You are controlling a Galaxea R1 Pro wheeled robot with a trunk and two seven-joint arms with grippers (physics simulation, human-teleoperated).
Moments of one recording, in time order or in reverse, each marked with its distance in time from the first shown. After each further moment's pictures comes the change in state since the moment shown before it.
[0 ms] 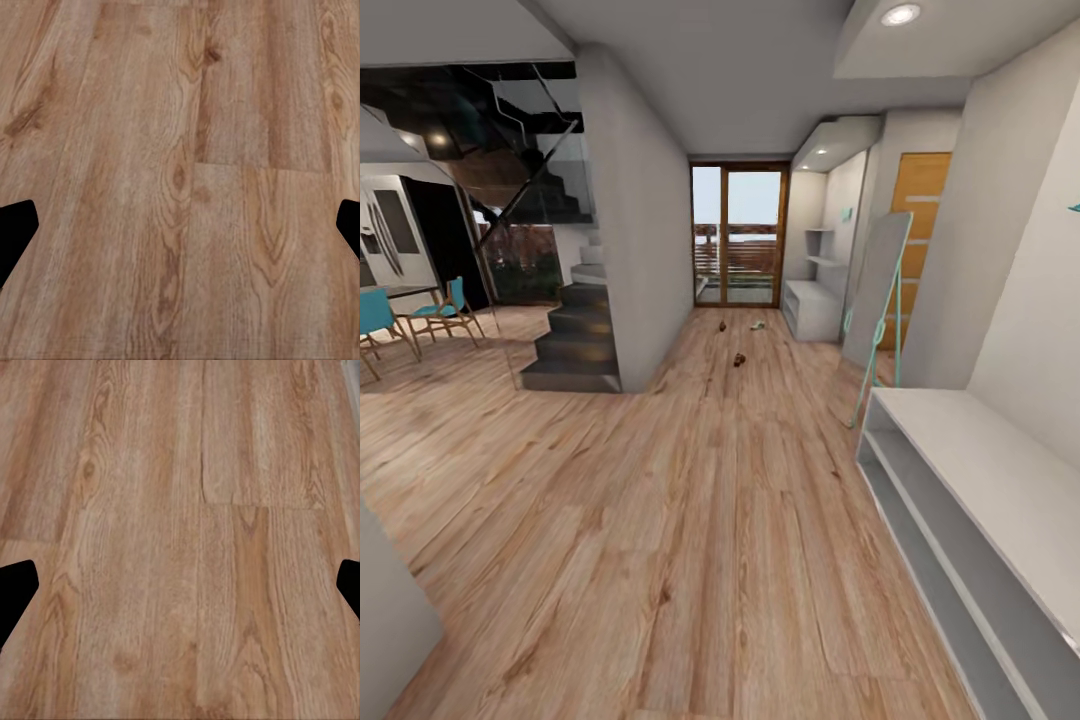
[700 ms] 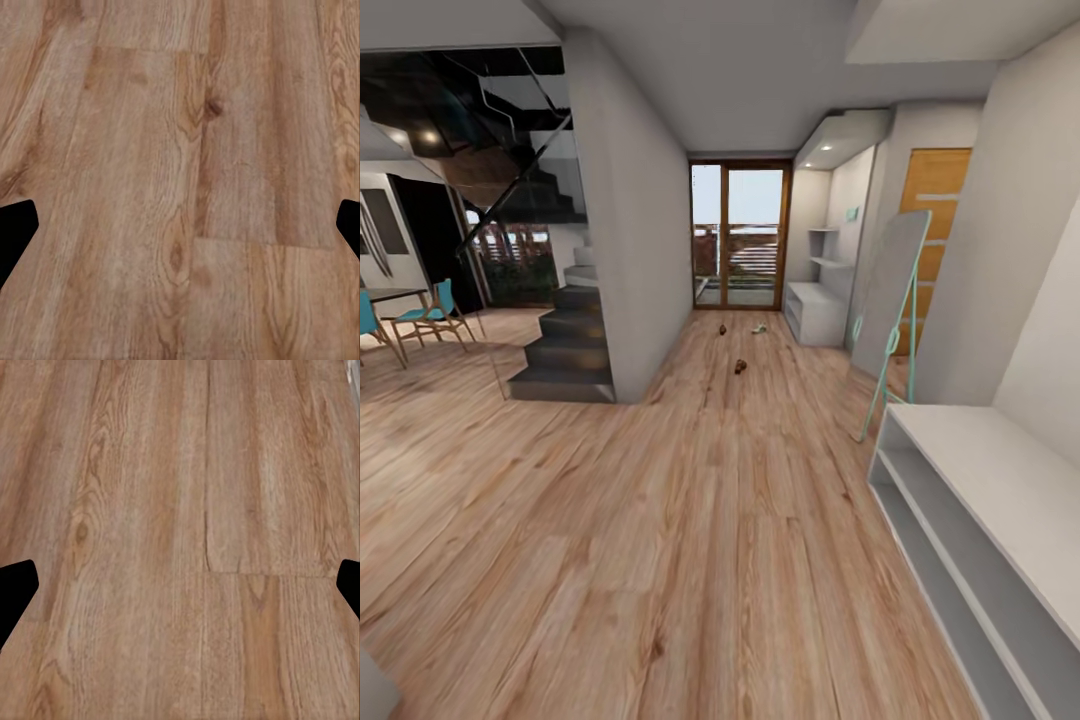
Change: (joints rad) left arm 0.000 0.000 0.000 0.000 0.000 0.000 0.000; right arm -0.001 0.000 0.000 0.000 0.000 0.000 0.000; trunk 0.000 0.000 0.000
